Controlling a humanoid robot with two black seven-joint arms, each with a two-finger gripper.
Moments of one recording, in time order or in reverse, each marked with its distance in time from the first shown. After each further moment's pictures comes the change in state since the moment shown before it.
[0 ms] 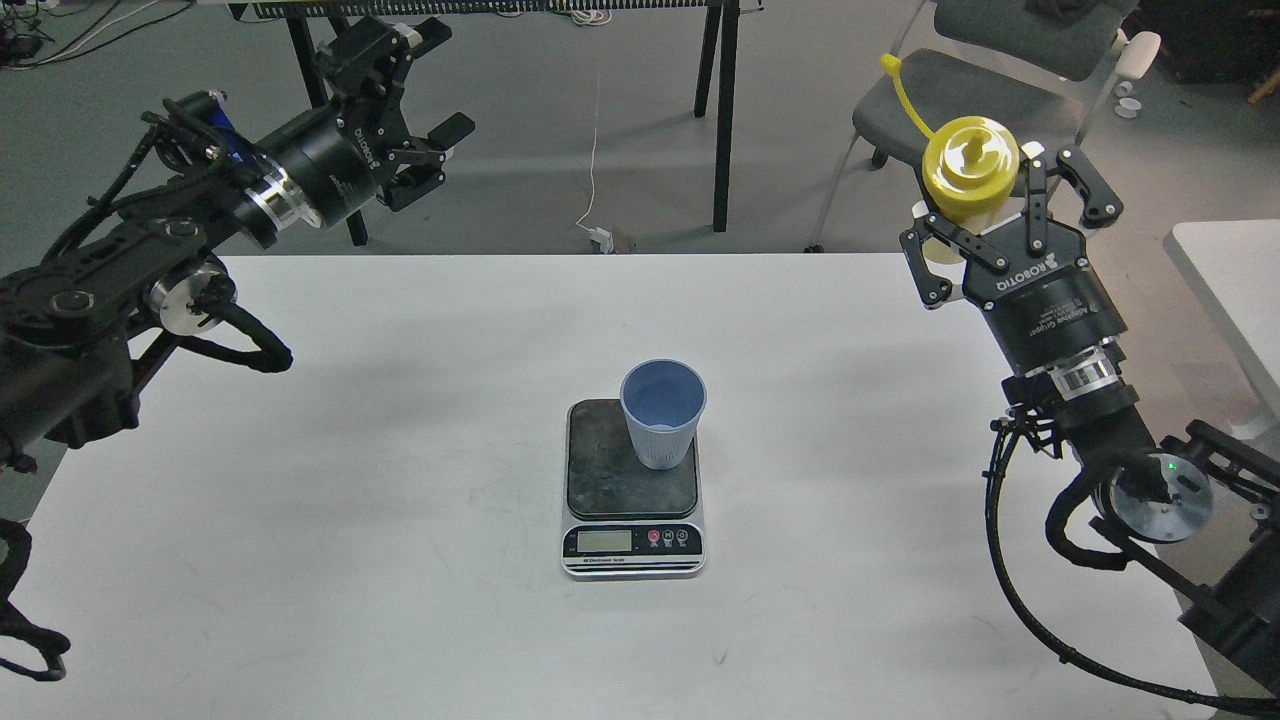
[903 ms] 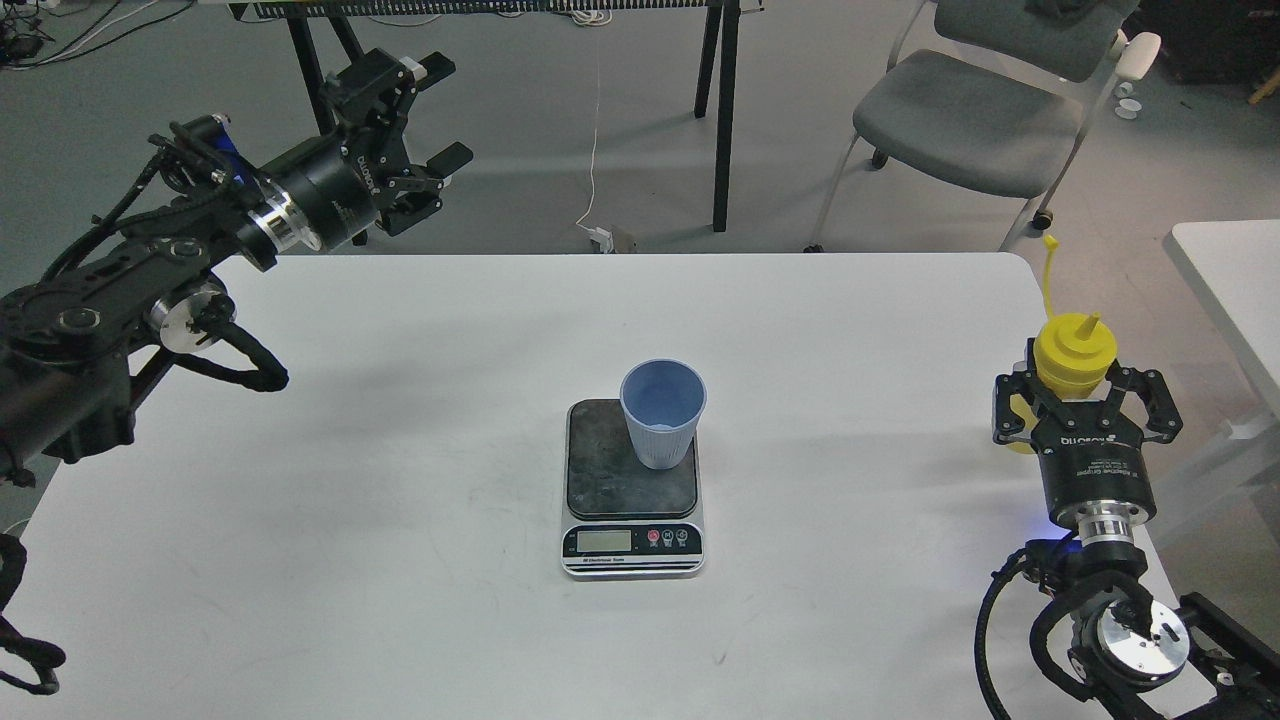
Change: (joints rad) left arm 0.013 0.001 0.034 0.009 0.015 0.000 0.000; right arm -0.265 0.264 0.253 -0.288 0.082 0.000 0.000
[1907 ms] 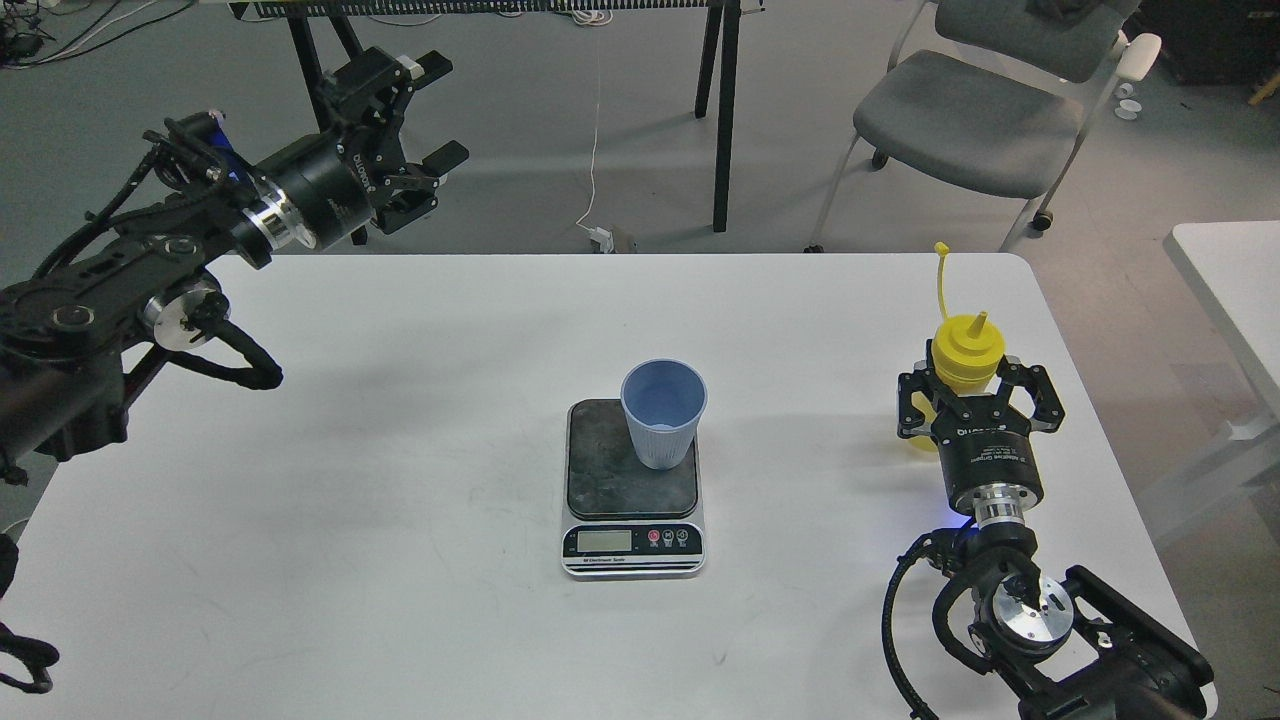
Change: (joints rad) left arm -0.004 0.014 0.003 -0.002 0.000 0.000 0.000; right arm 0.114 0.166 -0.097 -0.171 -0.013 0.000 0.000
